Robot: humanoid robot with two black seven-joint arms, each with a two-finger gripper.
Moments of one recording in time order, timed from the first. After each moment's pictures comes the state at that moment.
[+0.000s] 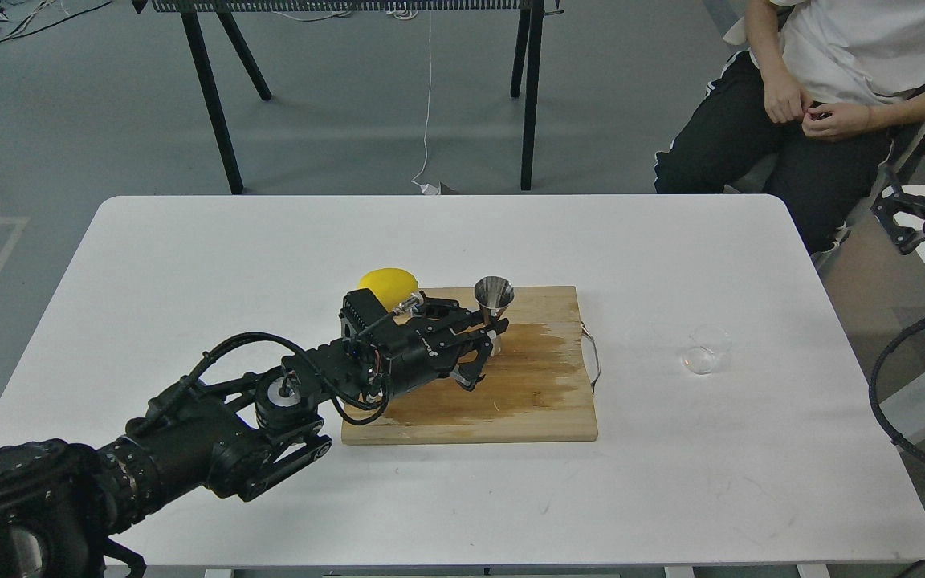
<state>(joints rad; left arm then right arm) -0.71 0.00 -0.29 -0.65 2.18 0.41 -0.31 0.48 -0.55 1.23 0.67 0.13 0.49 0.08</state>
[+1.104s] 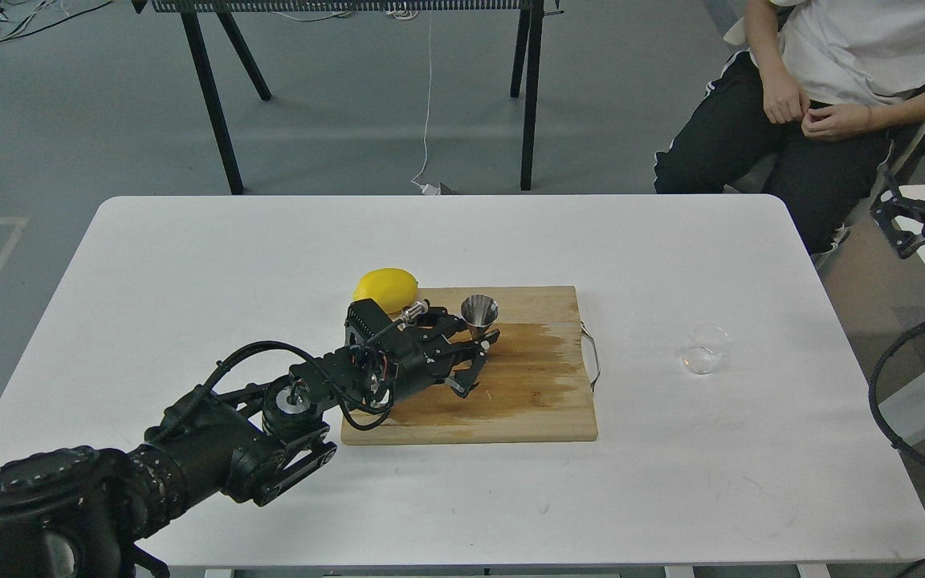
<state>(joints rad) -0.70 -0.04 -0.28 -0.55 2.18 0.41 -0.31 0.48 -0.55 1.23 0.67 0.13 0.49 0.08</state>
